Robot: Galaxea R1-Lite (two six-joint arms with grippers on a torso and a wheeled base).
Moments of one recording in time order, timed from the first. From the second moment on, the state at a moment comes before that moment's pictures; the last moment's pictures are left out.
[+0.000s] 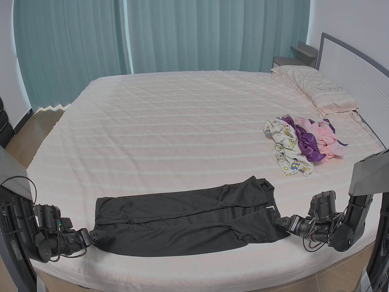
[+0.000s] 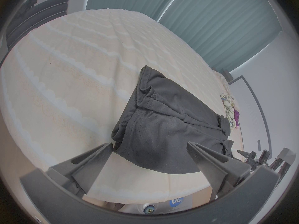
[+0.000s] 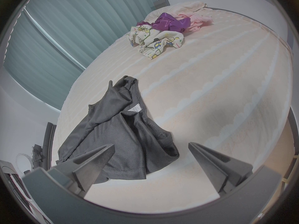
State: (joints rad) left arm 0.20 2.22 -0.07 -1.30 -0.41 -0.38; right arm 0.26 2.21 -0.28 -1.15 -0.03 0.69
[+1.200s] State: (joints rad) left arm 0.19 2.26 -0.02 -1.18 -0.16 -0.24; right arm 0.26 2.21 -0.27 -1.15 -0.03 0.66
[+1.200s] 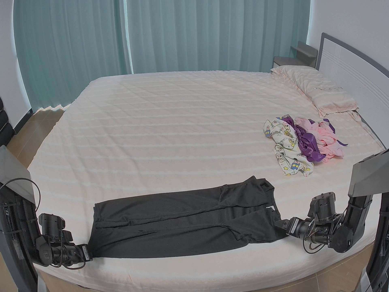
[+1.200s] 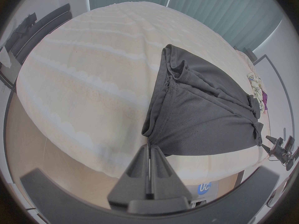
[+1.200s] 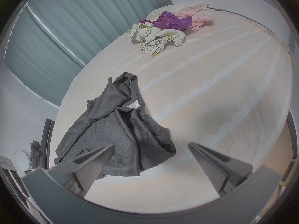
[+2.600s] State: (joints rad) left arm 0.16 2.21 -0.75 -0.72 -0.36 -0.53; right arm 0.30 2.26 -0.26 -1.24 -0.03 0.67
